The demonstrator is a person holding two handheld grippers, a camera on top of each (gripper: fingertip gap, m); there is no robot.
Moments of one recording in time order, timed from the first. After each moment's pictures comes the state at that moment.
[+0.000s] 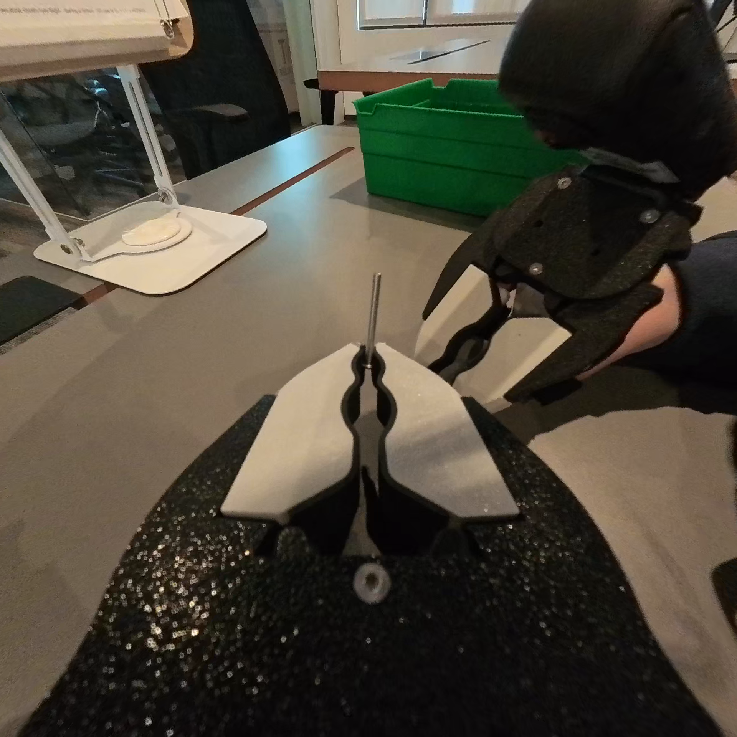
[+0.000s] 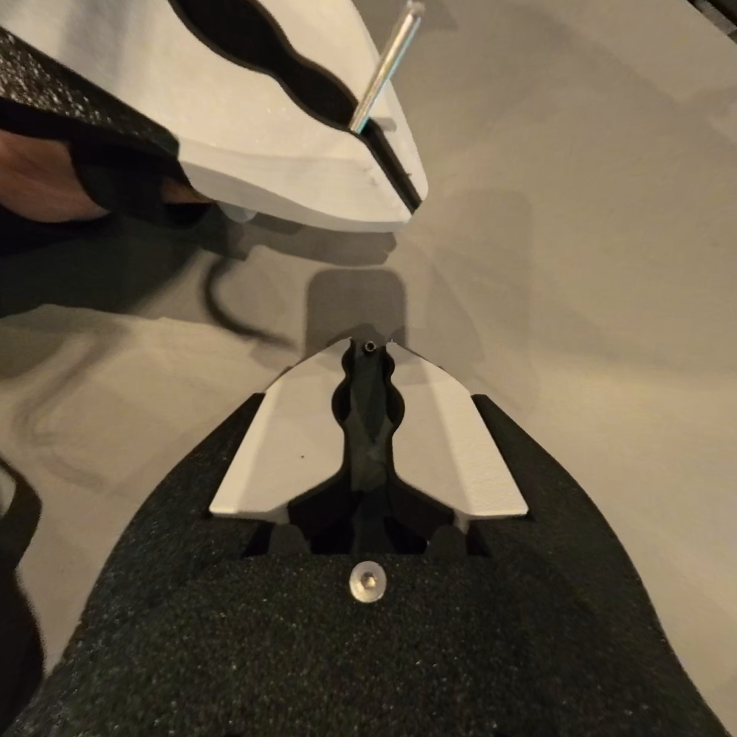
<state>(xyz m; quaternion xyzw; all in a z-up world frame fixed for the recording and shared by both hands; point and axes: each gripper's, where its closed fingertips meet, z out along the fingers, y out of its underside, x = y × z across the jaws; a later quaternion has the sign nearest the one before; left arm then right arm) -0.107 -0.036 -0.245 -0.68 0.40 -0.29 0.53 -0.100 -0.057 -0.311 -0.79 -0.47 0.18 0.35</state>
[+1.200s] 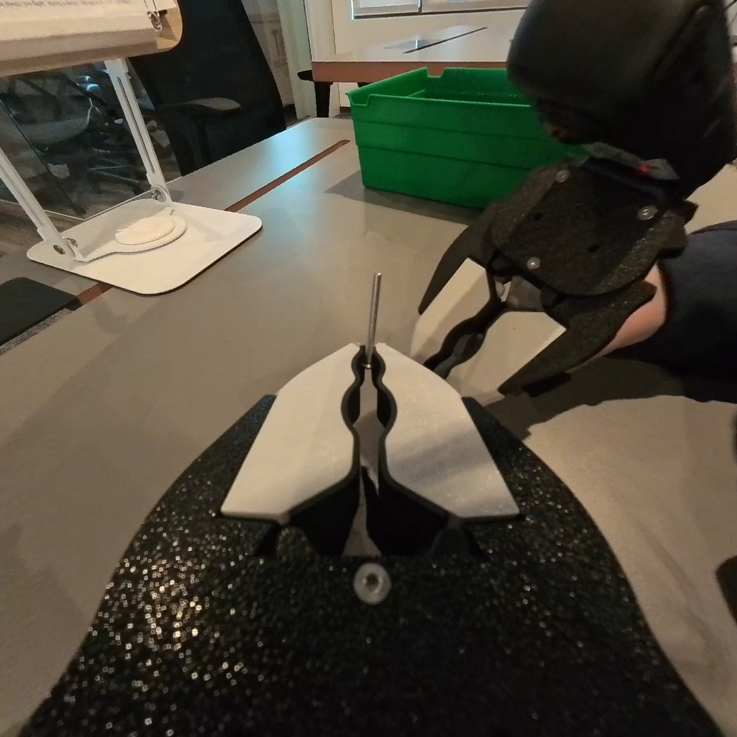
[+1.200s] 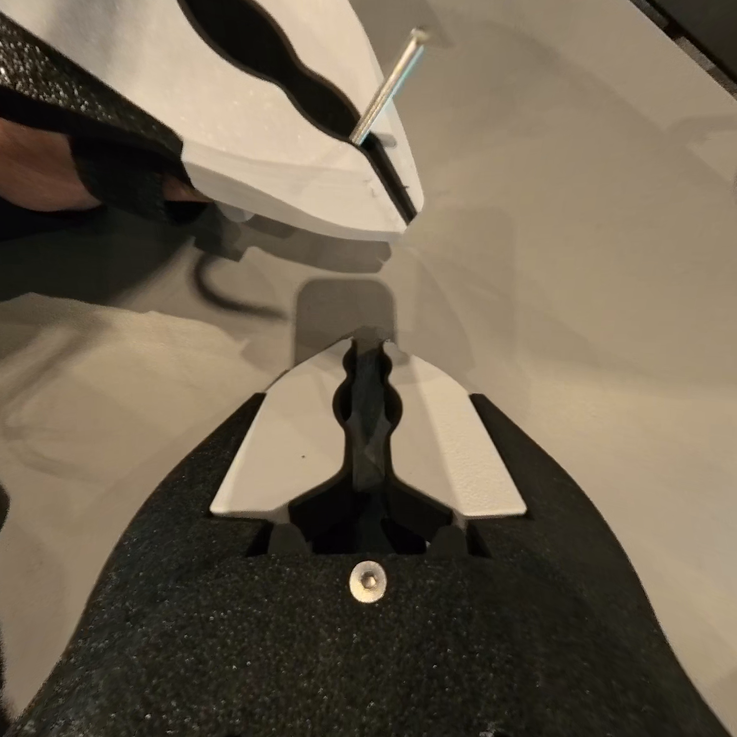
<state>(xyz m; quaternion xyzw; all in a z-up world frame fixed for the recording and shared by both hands) -0.106 -0.037 -0.247 -0.68 0.41 -0.29 0.53 -0.100 -0.053 -0.311 -0.78 -0.48 0.17 0.36</state>
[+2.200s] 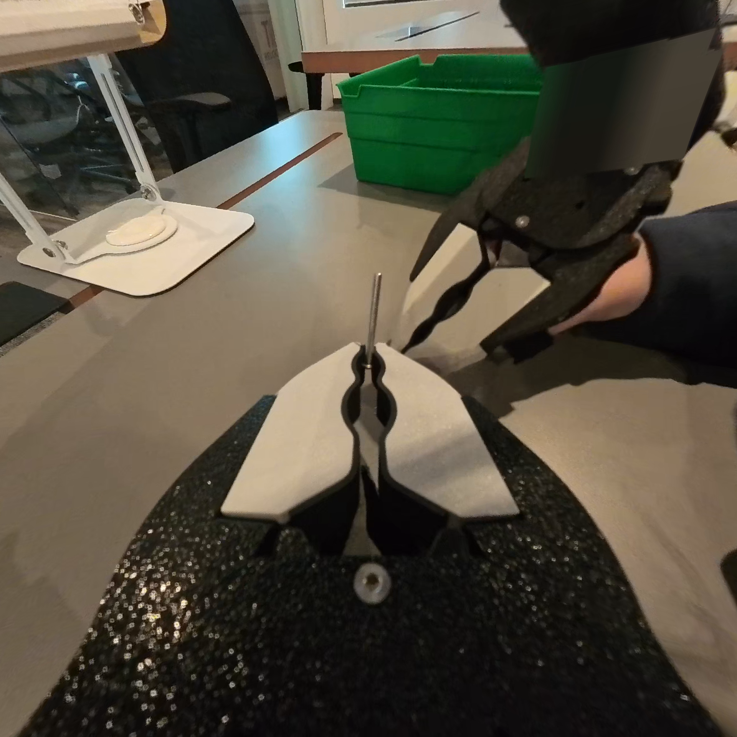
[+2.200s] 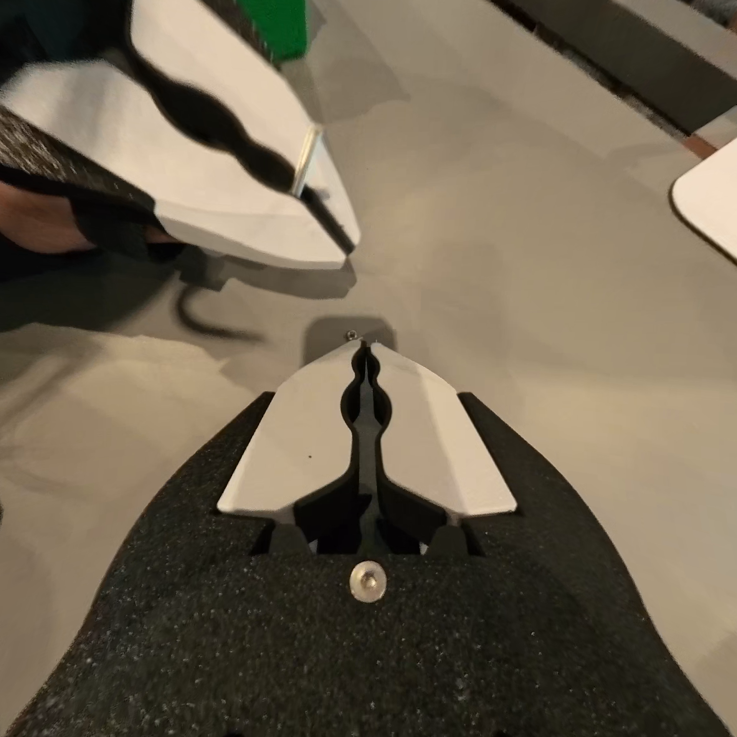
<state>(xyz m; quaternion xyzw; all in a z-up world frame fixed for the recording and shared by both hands) -0.103 -0.040 -0.250 -0.68 0.43 -0.29 0.52 -0.091 -0.041 -0.295 -0.77 -0.45 0.20 0.40</state>
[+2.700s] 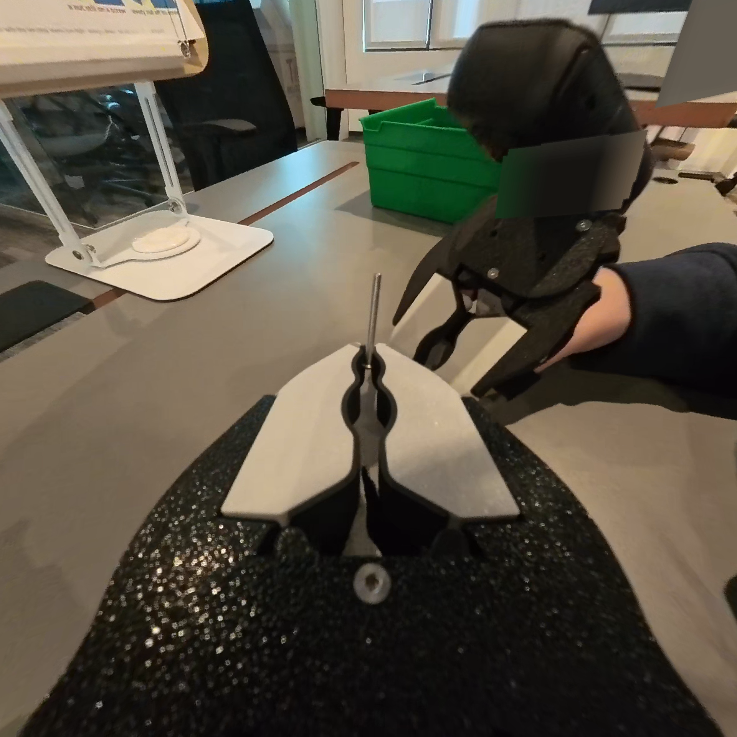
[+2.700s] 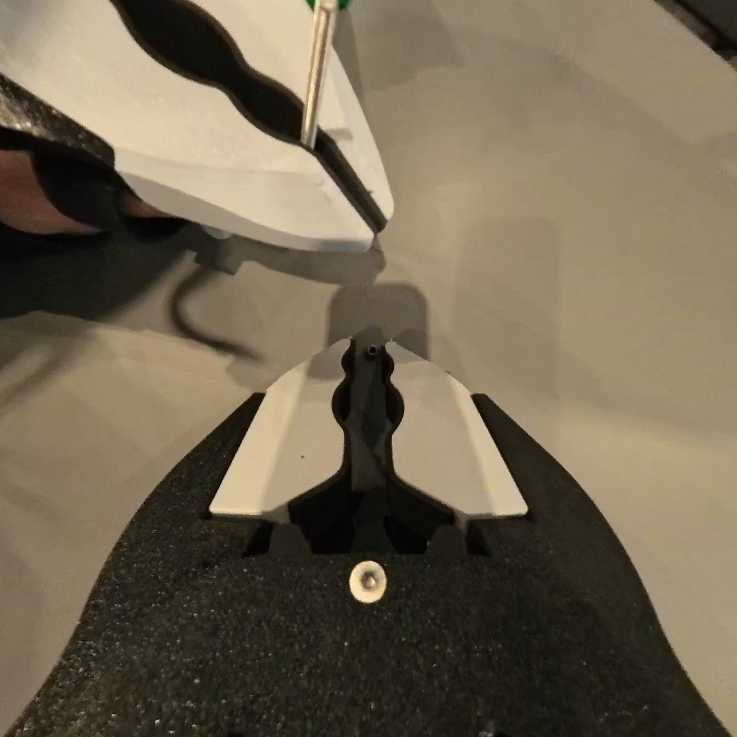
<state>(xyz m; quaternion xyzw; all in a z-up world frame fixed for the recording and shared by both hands) -0.109 -0.035 -0.241 -0.68 0.39 -0.30 0.54 -0.109 -0.041 -0.311 -0.77 -0.49 0.21 0.35</state>
